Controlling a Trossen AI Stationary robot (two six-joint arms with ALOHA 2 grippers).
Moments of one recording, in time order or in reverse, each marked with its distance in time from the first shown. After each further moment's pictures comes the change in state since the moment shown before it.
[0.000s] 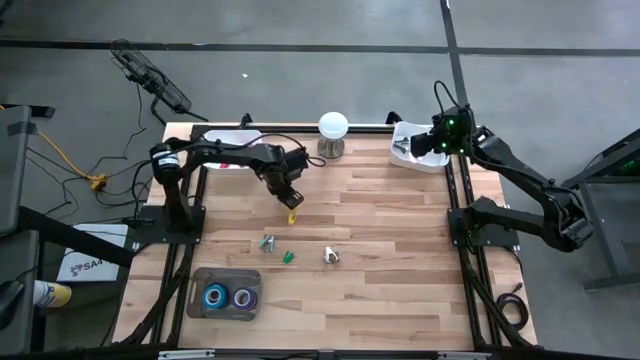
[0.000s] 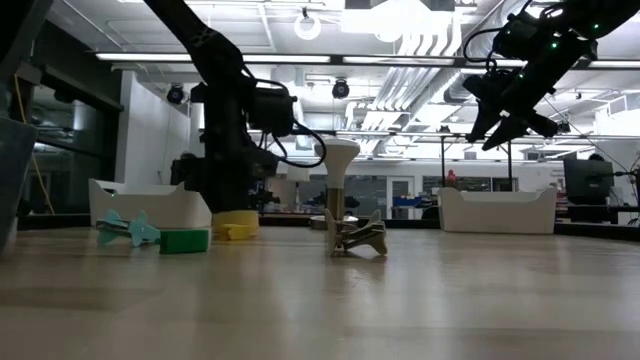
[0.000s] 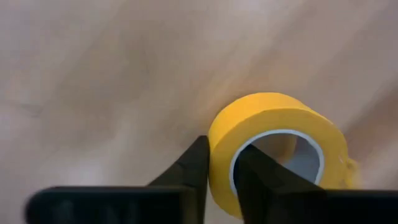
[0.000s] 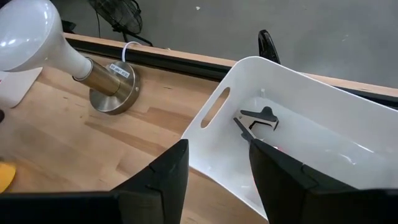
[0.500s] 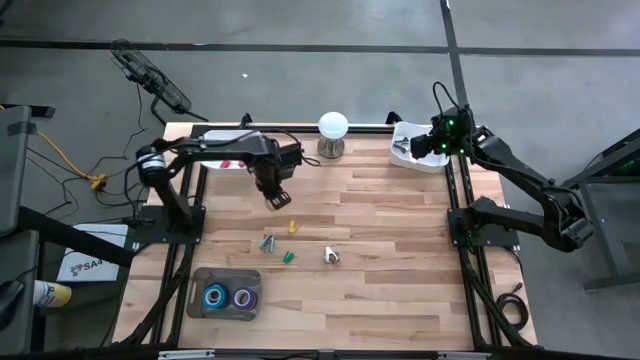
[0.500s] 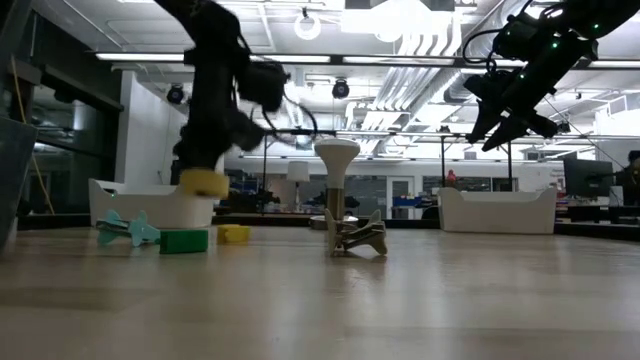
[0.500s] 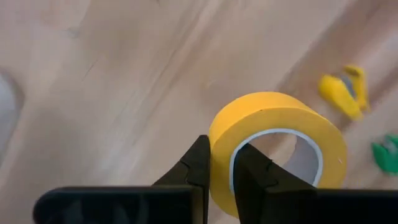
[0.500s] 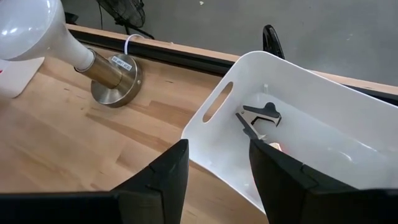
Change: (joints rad) left arm 0.000 -0.107 0.086 -0.331 -0.014 0.145; right arm 0.000 0.000 0.000 -0.013 -0.017 -0.024
